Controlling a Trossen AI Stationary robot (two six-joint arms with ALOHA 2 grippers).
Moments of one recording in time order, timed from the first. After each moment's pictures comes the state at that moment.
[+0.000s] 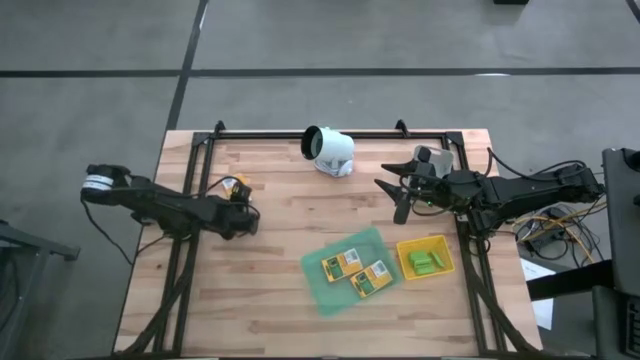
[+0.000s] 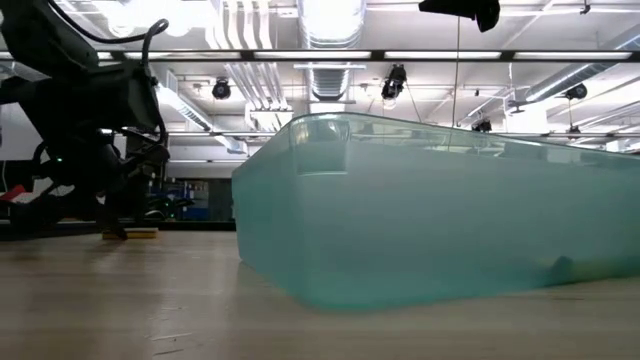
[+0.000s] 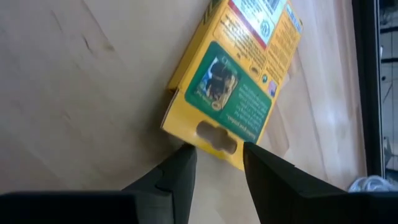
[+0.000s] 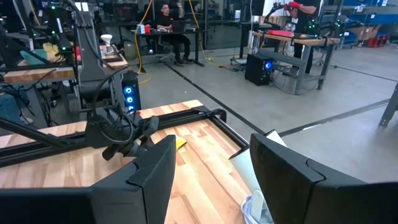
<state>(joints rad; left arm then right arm) -0.05 1.26 0.38 -0.51 -0.67 -2.69 0.14 0.92 0.78 0.03 0.58 0.09</state>
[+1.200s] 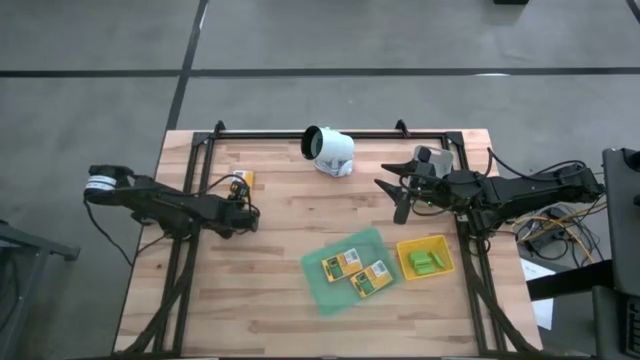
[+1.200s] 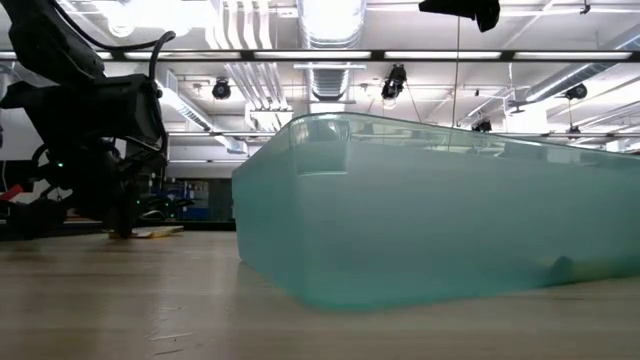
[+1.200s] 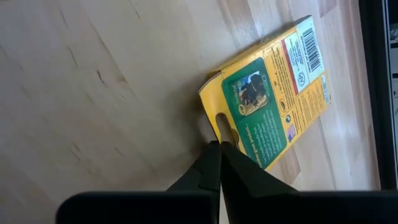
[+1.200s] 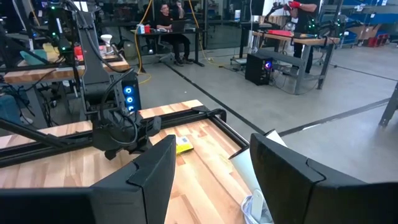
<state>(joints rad) -0.01 1.28 0.37 -0.52 -0.67 -2.69 0.14 0.92 0.78 0.03 0.58 0.10</state>
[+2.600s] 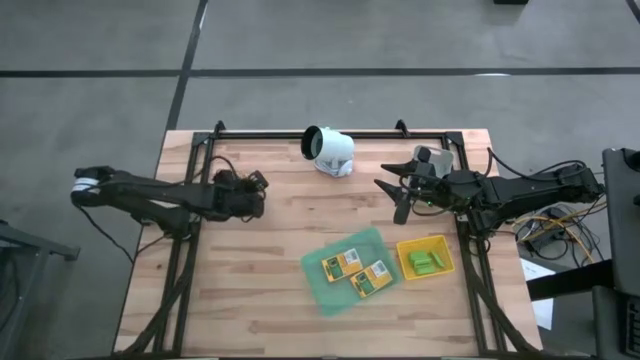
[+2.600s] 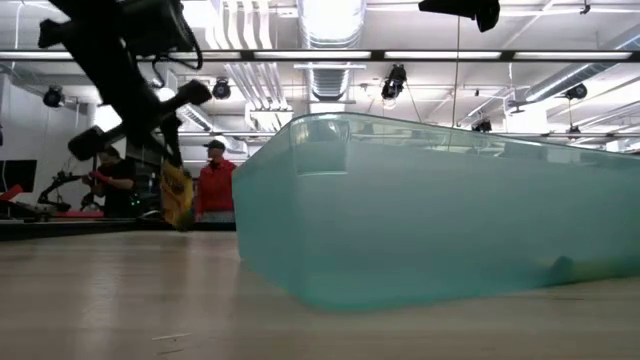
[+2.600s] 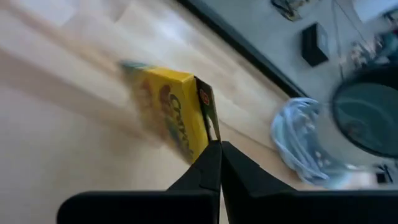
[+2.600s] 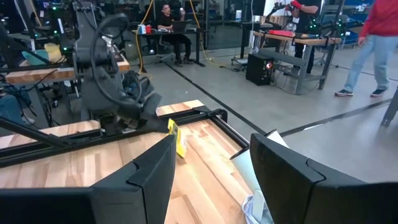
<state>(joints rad) 0.00 1.12 0.65 -0.65 -0.83 -1.95 0.14 0.92 0.78 0.03 0.57 0.10</state>
